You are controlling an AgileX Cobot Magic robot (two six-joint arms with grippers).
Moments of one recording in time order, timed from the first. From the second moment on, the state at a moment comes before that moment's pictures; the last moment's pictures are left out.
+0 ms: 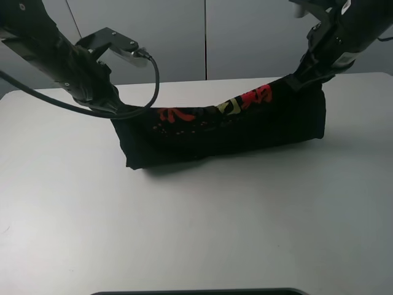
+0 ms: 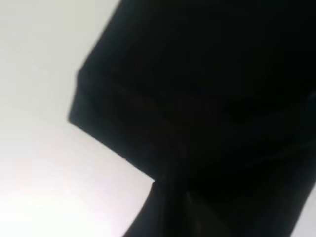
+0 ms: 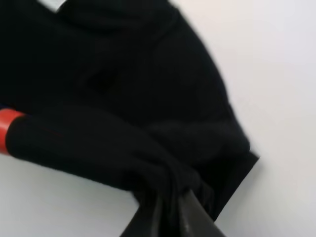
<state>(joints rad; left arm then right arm) -0.54 1.71 -1.11 -0.12 0.60 0.41 0.30 1.61 -1.13 -0.01 0.76 -0.37</state>
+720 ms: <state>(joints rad) -0.48 1.89 -1.11 -0.03 0.22 0.30 0.30 1.91 -1.13 -0.19 0.43 -0.22</state>
